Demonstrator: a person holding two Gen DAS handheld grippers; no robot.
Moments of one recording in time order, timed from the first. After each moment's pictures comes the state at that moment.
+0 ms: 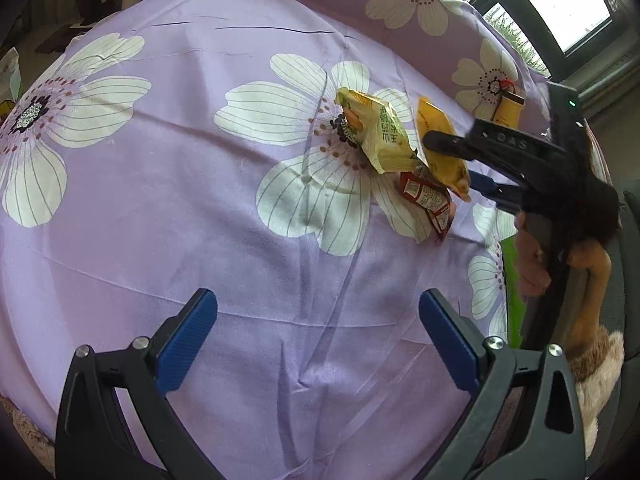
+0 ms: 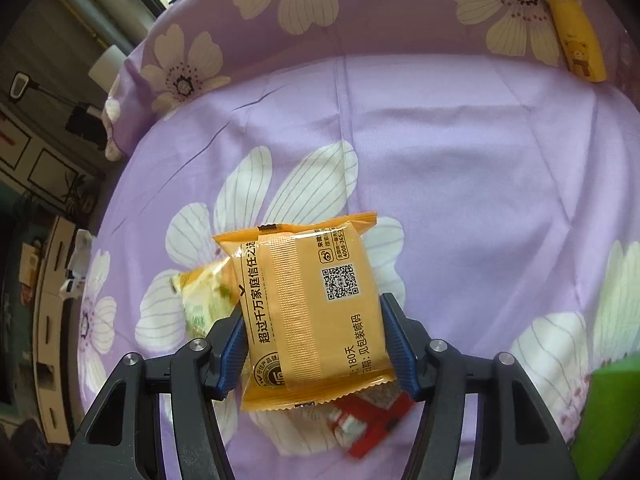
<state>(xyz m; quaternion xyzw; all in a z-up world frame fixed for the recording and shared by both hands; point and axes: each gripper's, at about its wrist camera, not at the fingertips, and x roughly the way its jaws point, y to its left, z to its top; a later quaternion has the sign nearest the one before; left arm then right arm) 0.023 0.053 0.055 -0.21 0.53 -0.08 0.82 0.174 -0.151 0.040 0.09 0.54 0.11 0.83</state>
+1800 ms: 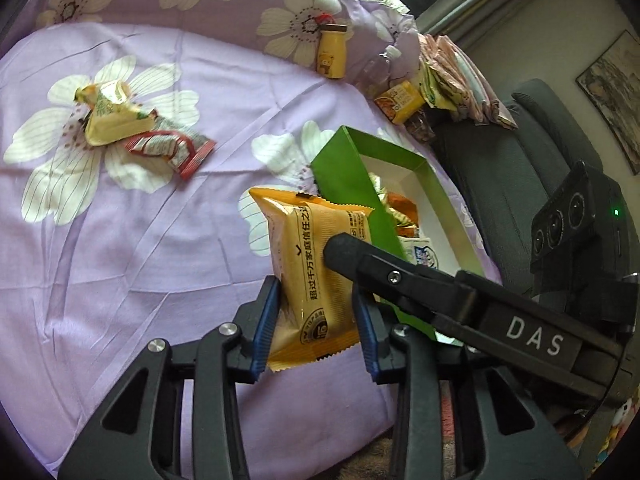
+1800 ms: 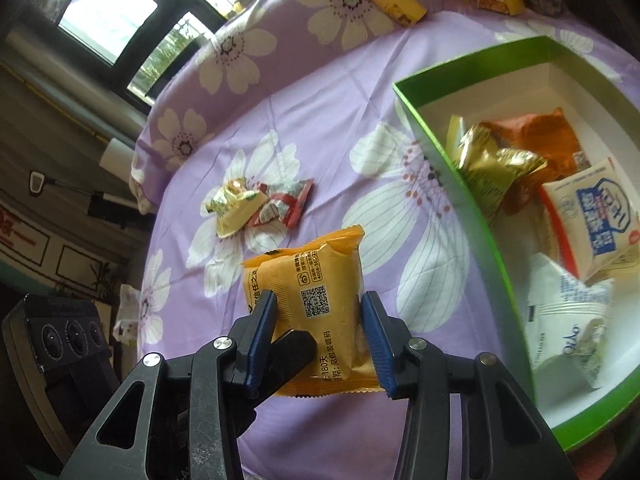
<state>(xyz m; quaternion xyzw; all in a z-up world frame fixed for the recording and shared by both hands) -0.028 -0.104 0.102 -0.16 0.48 -0.32 0.80 -0.042 -0.242 0.093 0.26 0.47 0.04 0.84</state>
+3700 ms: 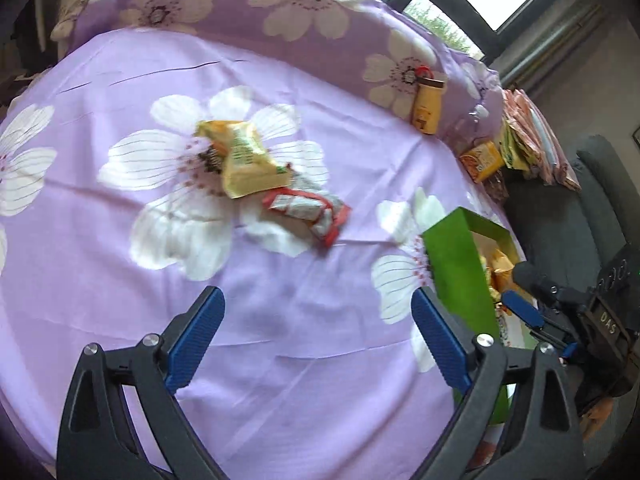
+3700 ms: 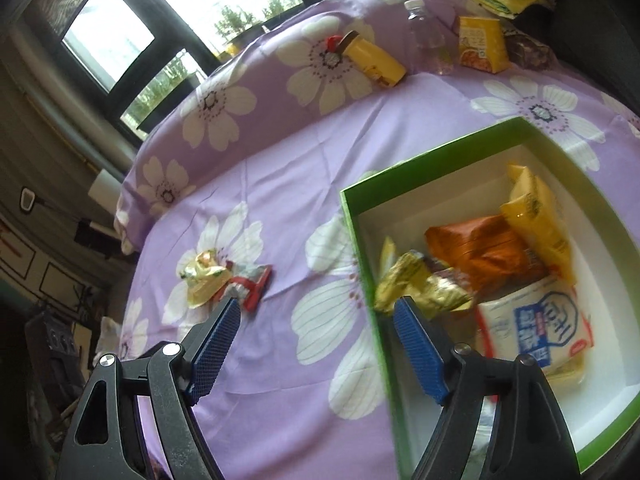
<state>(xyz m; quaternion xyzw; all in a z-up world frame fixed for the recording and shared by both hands) 0.023 -0.010 0.084 -0.18 0.48 -0.17 0.84 -0.007 -0.288 0.115 0.24 0.42 0.02 0.87</state>
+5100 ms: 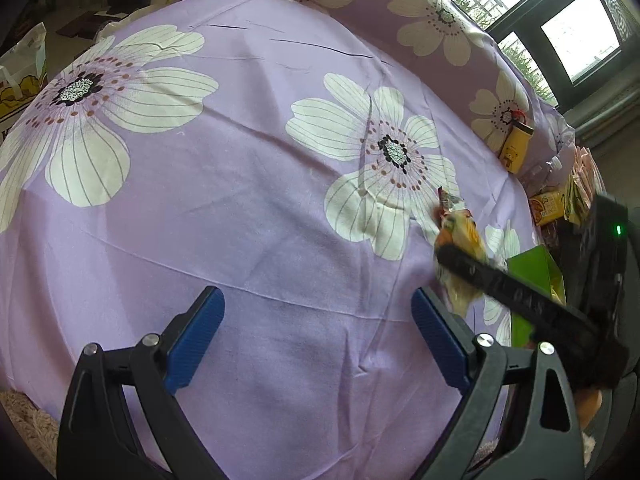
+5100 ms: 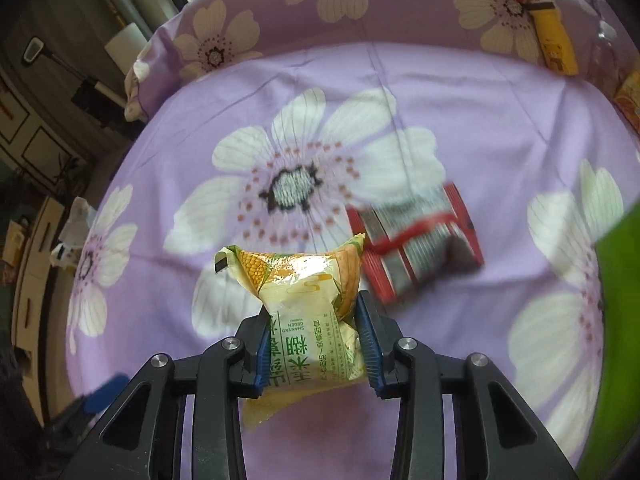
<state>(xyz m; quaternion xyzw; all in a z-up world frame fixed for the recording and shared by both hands) -0.001 0.096 0.055 -0.24 0.50 -0.07 0.83 0.067 -0.105 0.044 0.06 0.54 0.09 0.83</state>
